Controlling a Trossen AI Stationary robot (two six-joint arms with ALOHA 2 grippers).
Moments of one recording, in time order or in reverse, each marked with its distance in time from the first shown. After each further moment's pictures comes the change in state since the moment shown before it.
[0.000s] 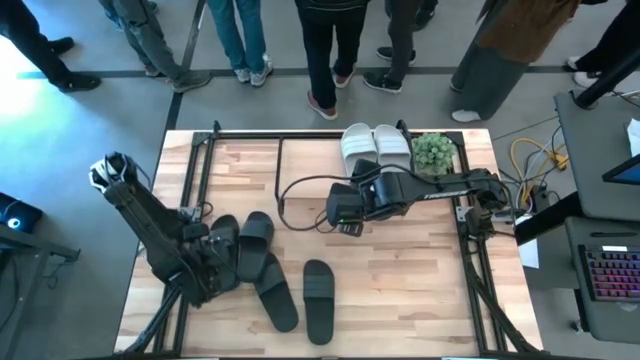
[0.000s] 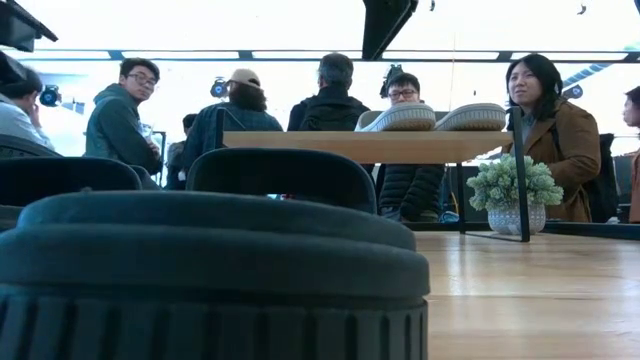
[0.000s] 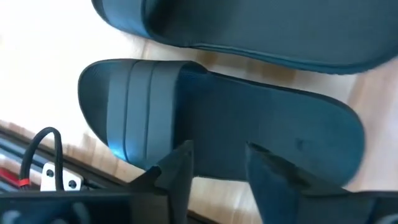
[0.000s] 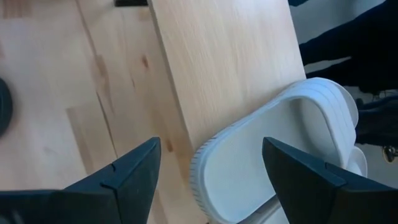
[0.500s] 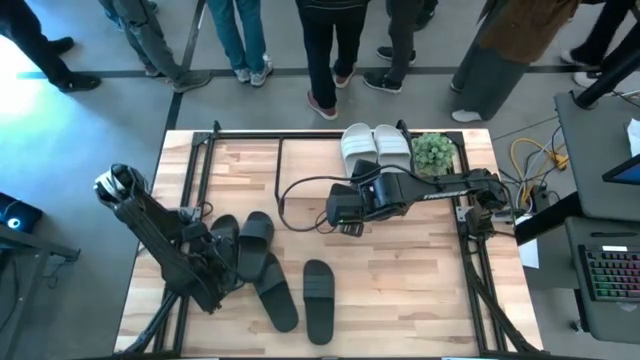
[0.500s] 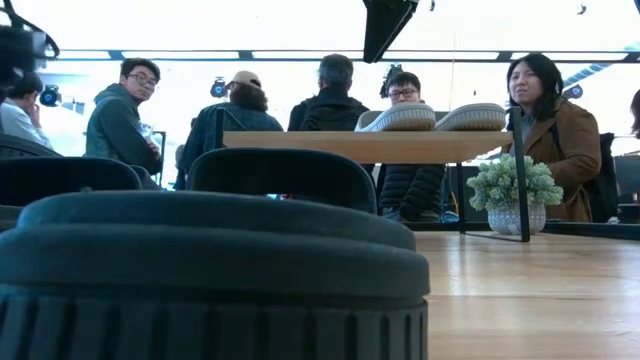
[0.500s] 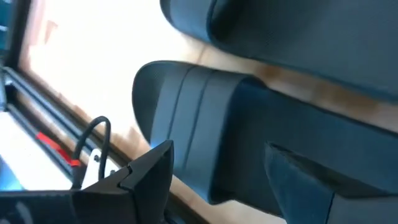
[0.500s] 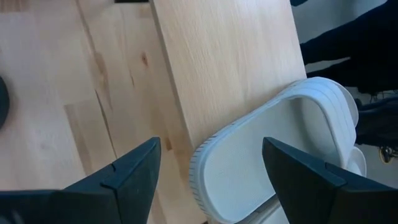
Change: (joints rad) left arm 0.008 0.173 0.014 -0.104 -0.093 -0.168; right arm 0.000 0.000 -0.008 0.000 0.001 -0.009
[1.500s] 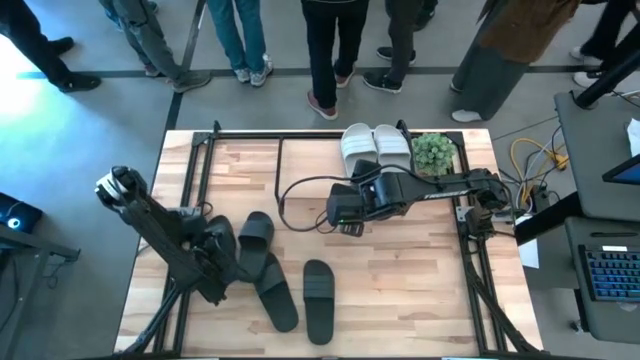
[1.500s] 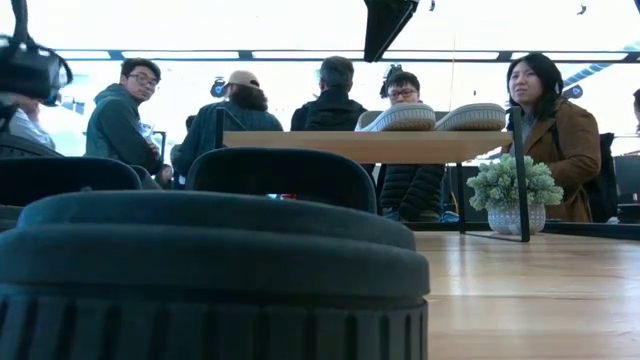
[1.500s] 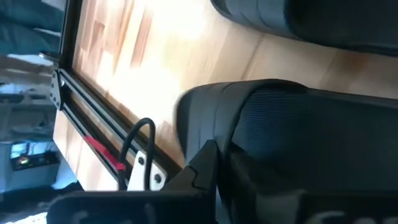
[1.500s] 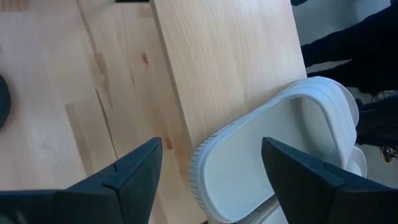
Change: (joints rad) left arm 0.047 0.023 -0.073 -0.058 -0.038 0.032; right arm -0.002 -0.004 0.000 -0.001 -0.003 0.001
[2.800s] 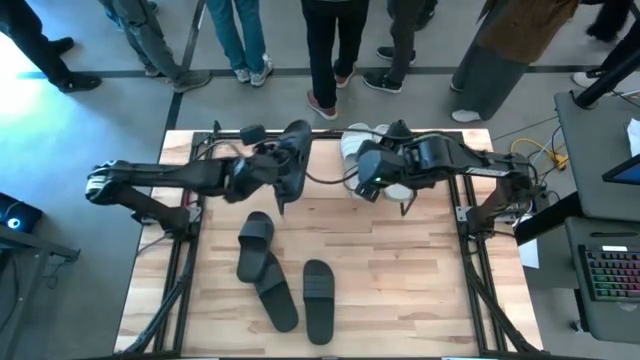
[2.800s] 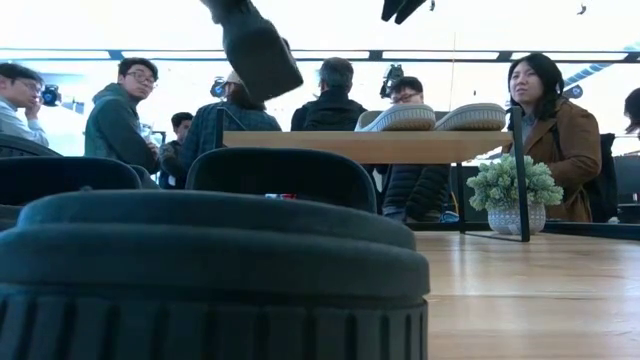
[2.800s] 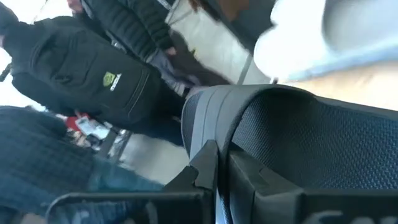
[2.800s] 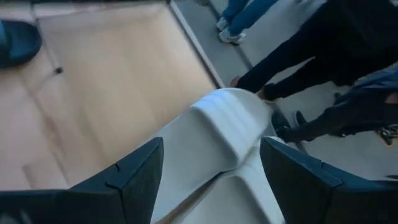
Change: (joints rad) left arm 0.892 -0.147 0.456 0.931 -0.487 1.735; right arm -0.106 -0.218 -0.004 0.025 0.111 0.025
